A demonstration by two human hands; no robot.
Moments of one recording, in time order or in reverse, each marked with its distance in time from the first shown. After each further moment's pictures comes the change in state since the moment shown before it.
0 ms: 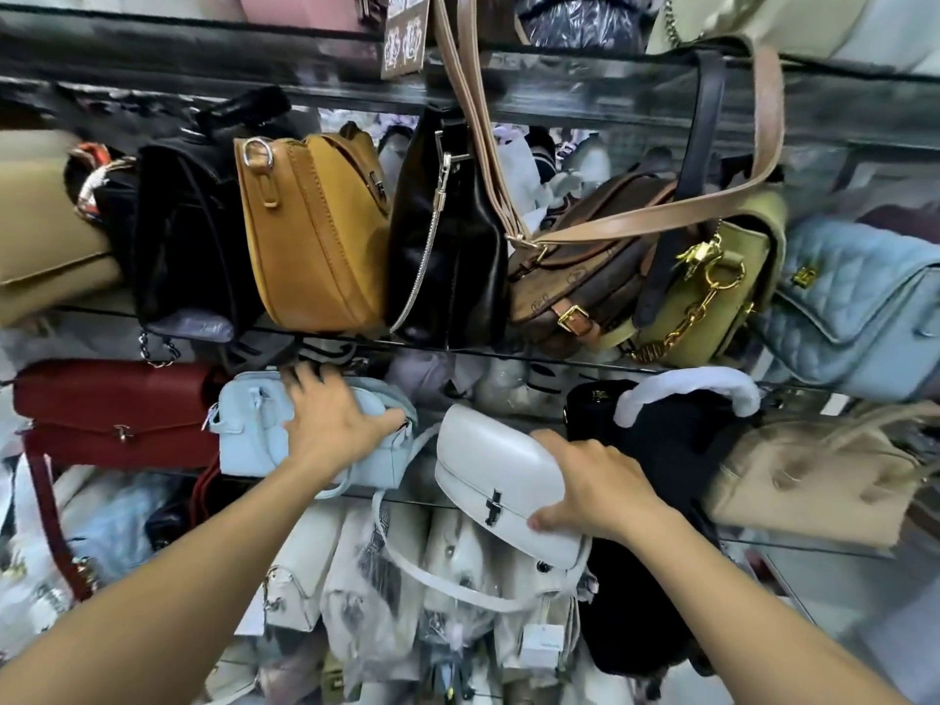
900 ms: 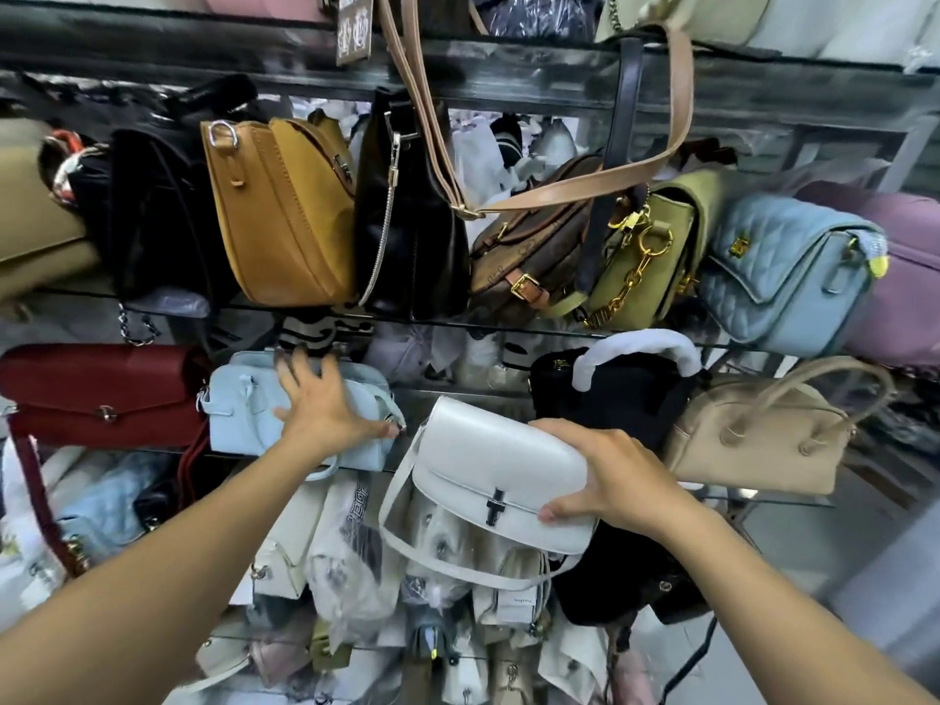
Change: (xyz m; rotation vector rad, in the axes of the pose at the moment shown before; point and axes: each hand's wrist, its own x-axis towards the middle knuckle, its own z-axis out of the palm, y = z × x) left_hand -0.018 -0.002 0.012 0.122 -0.175 0.039; right_hand -0.061 0.040 0.000 0.251 0.114 -0.080
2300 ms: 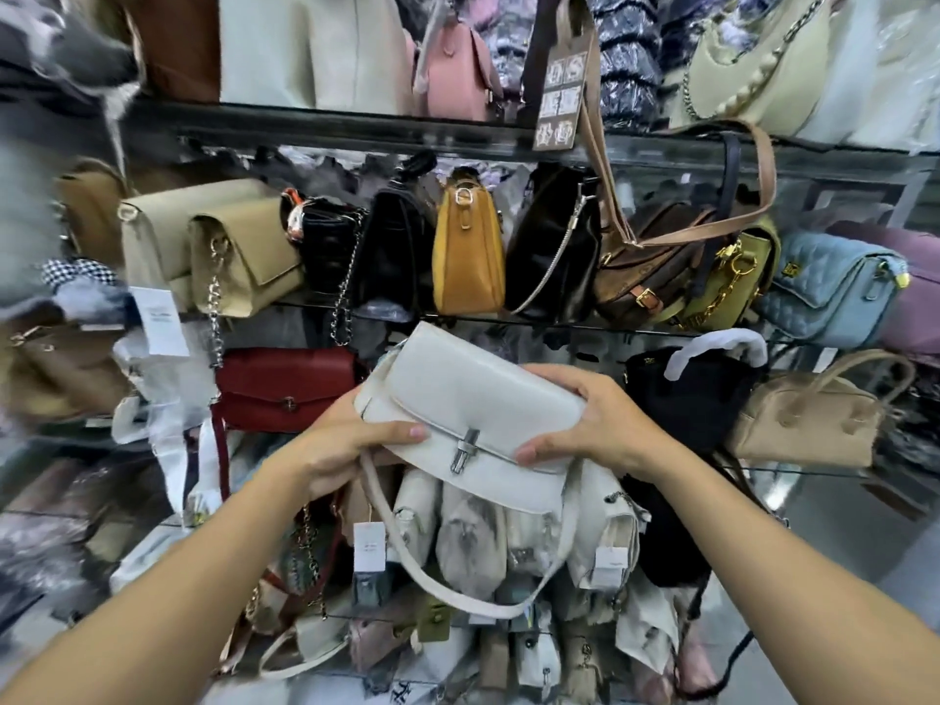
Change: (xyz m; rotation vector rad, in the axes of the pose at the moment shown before) left_hand -0.103 -0.147 -0.163 -1.312 -0.674 0.225; right_hand -0.024 -0.211 0.009 0.636 0.125 -0.208
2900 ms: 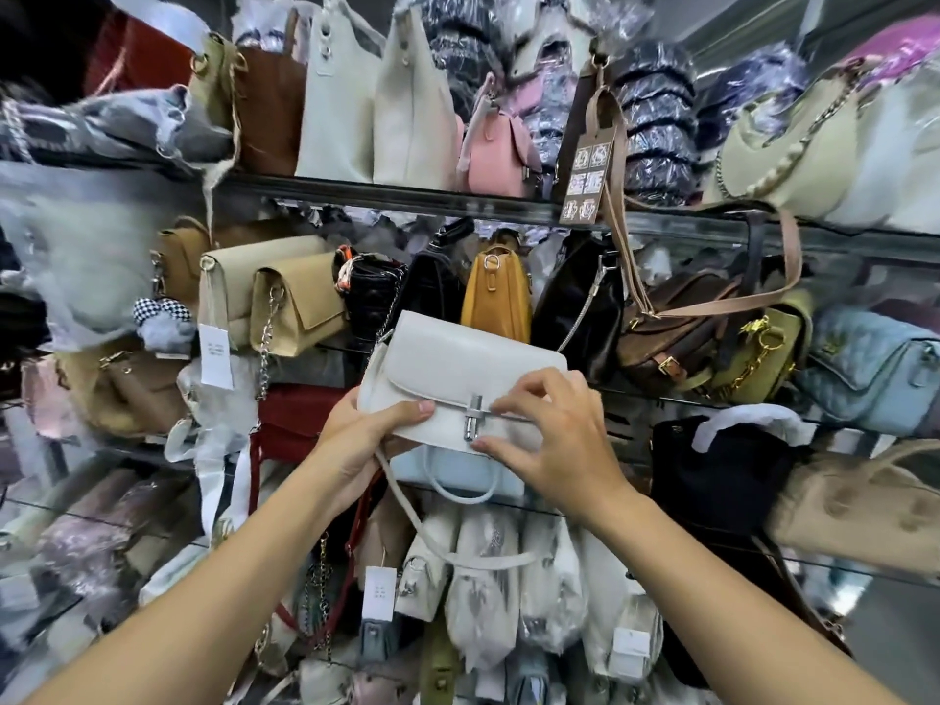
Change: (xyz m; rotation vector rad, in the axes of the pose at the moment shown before) left_hand 0.003 0.037 0.032 -0.164 0.452 0.237; right_hand 0.029 -0.036 0.032 -0.522 0.404 -0.506
